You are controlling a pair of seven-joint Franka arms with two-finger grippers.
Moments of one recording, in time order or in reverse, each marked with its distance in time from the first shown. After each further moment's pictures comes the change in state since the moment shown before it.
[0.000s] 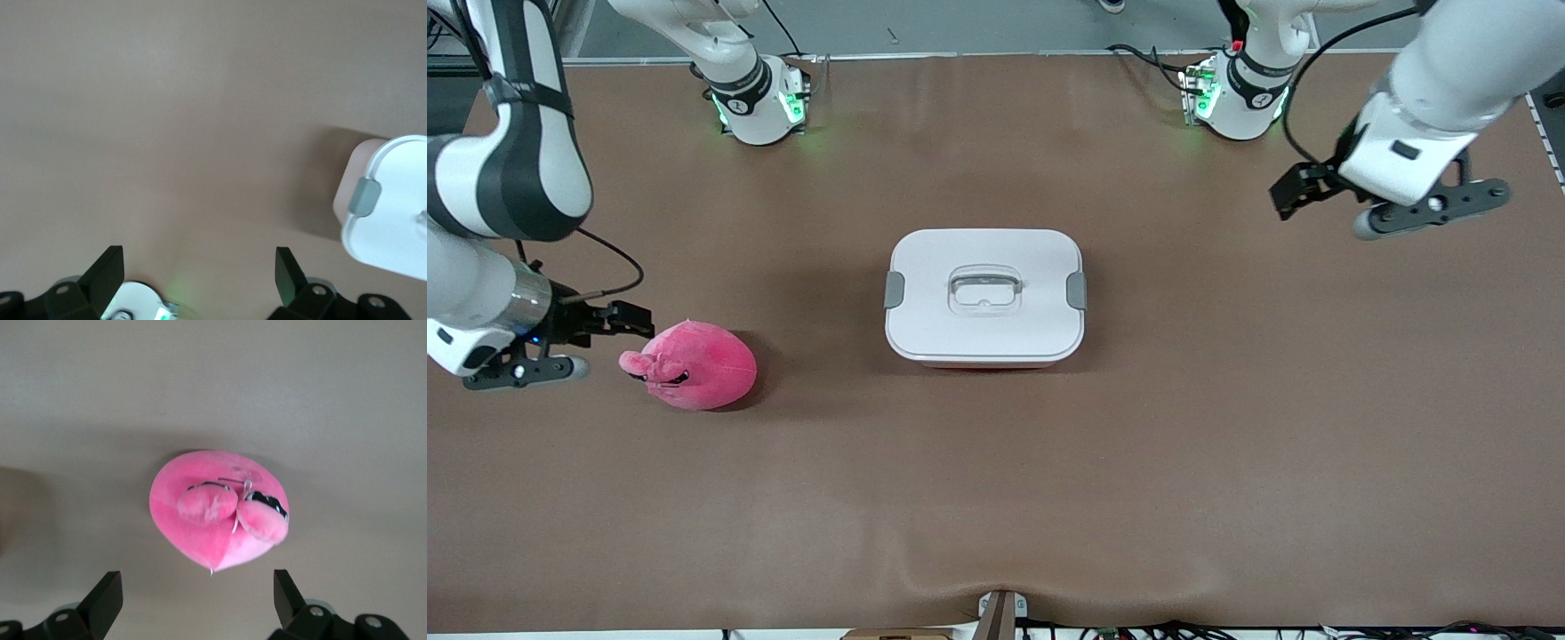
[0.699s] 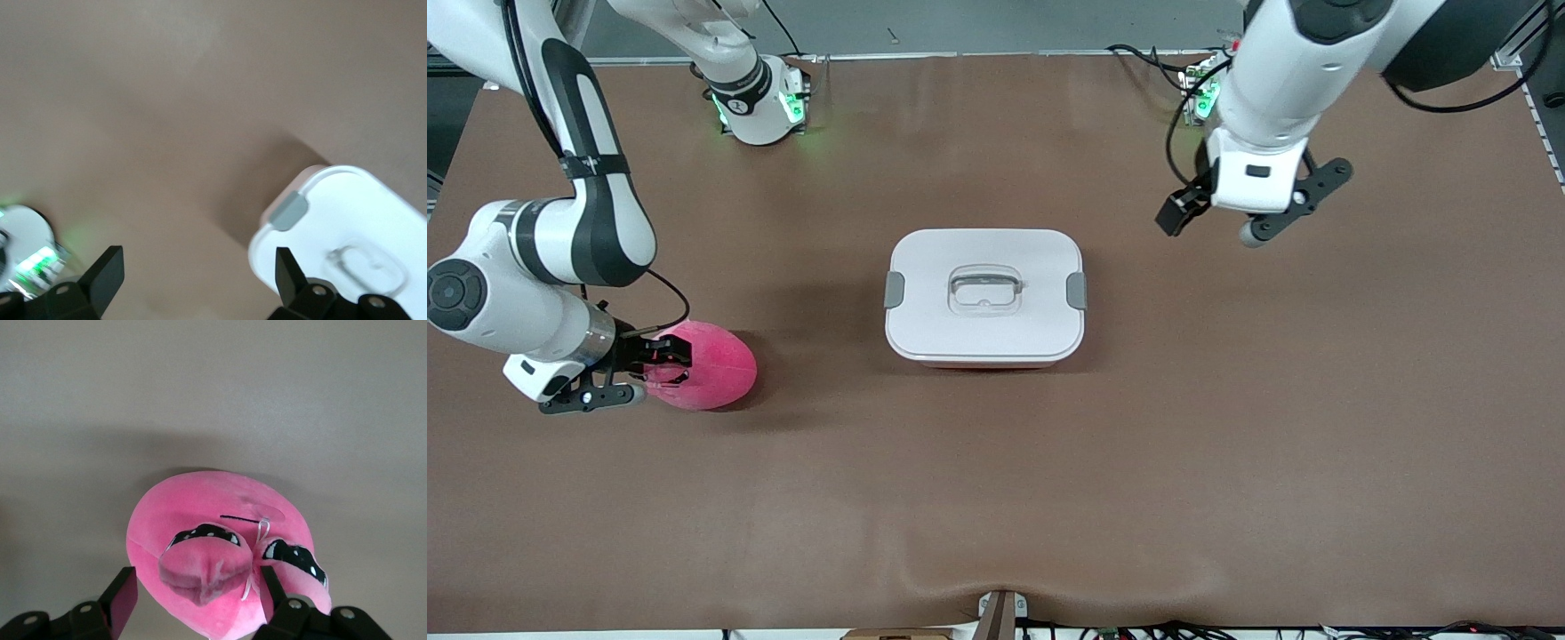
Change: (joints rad) left arm -0.004 0.081 -0.222 -0.046 0.000 0.139 -0.691; right arm 0.009 0.071 0.000 -0.128 0.001 0.225 0.000
